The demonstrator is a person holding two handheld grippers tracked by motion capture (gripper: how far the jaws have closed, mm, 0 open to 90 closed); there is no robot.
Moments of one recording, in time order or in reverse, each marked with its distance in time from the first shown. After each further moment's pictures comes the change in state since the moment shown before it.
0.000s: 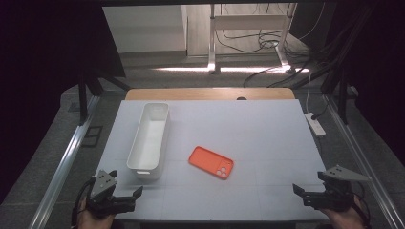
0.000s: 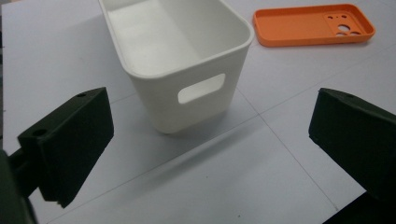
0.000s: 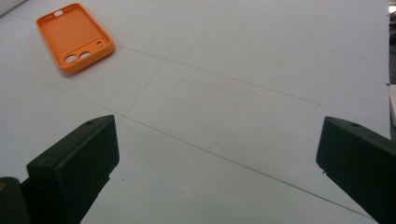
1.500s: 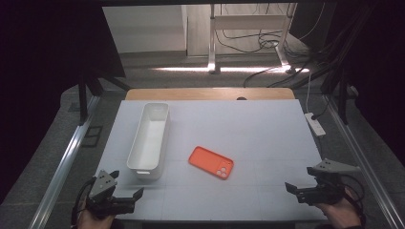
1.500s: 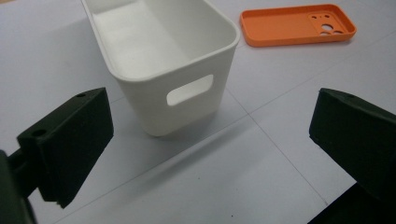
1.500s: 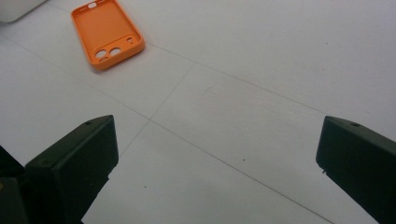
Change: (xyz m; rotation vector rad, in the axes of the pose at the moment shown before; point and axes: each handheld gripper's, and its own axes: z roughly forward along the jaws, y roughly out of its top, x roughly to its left) left arm 0.002 0.000 0.000 -0.013 -0.049 0.011; right arm 0.006 0.017 0.014 0.041 0.114 -0.064
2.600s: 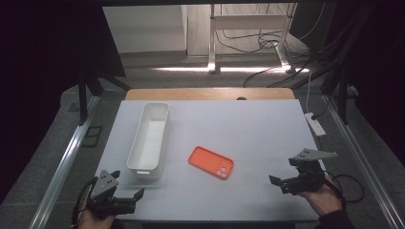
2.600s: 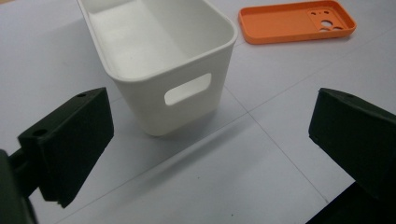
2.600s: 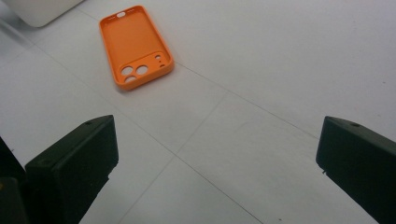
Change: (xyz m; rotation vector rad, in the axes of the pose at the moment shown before) left arm -0.001 0.001 0.001 0.008 0.000 0.015; right arm 0.016 0.032 0.033 0.023 0.089 -0.059
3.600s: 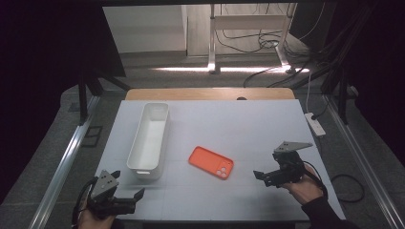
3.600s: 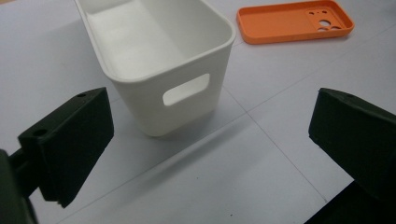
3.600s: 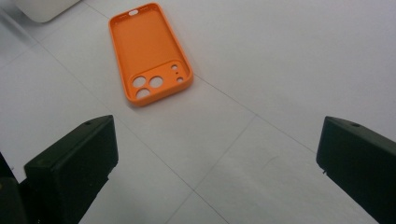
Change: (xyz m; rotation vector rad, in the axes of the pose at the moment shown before) left arm 0.000 0.000 0.000 -0.001 -0.006 0.003; right arm 0.014 0.026 0.037 0.056 0.034 -0.036
